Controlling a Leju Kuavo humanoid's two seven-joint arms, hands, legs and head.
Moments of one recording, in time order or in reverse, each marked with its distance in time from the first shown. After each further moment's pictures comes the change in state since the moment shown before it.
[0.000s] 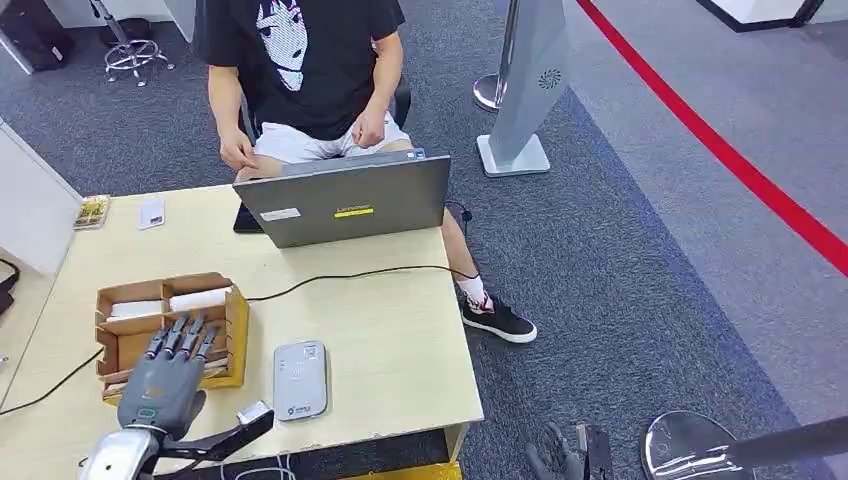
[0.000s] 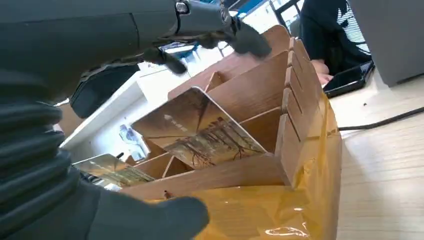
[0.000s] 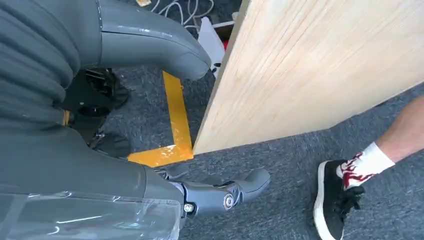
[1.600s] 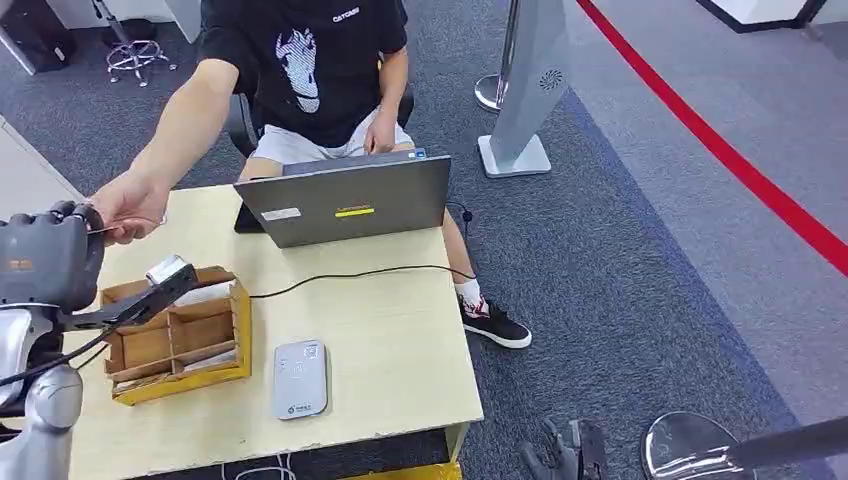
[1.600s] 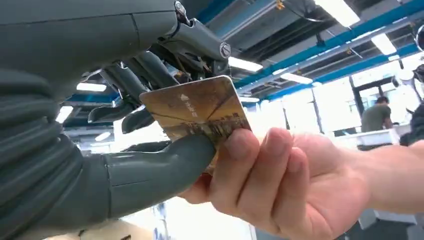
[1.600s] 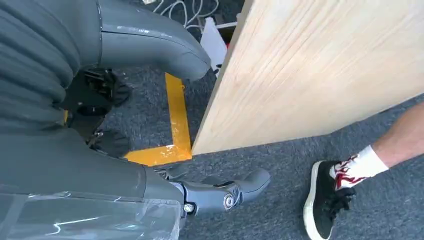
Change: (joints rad) left arm -0.374 0.056 0.097 -0.144 0.076 -0.135 0.075; right arm -0.008 0.014 0.009 -0.017 0.034 -0.010 0.010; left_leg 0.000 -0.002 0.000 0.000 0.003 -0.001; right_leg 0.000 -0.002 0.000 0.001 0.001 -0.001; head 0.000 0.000
